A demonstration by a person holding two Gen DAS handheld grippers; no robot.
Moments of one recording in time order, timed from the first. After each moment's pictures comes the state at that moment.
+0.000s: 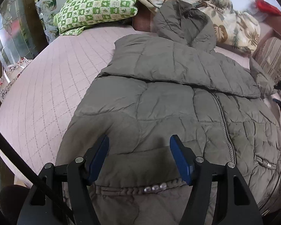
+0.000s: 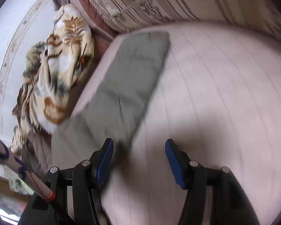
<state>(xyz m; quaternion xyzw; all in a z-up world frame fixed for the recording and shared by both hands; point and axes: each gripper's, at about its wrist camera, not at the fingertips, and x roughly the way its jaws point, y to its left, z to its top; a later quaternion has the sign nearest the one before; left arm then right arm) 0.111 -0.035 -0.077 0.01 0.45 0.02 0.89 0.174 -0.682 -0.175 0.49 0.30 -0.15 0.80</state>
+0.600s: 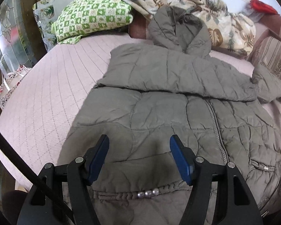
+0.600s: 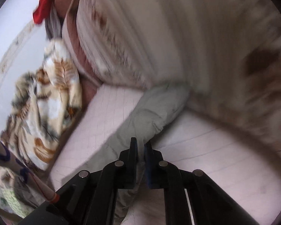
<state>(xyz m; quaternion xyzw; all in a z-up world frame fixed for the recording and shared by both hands) 0.106 -0.040 -0.064 0.02 0.42 0.01 0.91 0.147 -0.759 -0.080 0.44 0.26 -0.26 0.82</state>
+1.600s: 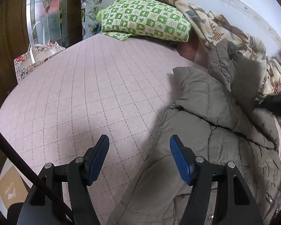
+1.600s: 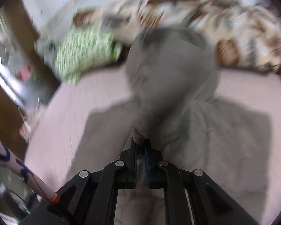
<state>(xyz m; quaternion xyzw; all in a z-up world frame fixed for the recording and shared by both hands) 0.119 0.098 -0.061 -0.09 0.38 0.10 0.91 0.237 -0.227 -0.028 0.11 0.42 0.15 0.89</state>
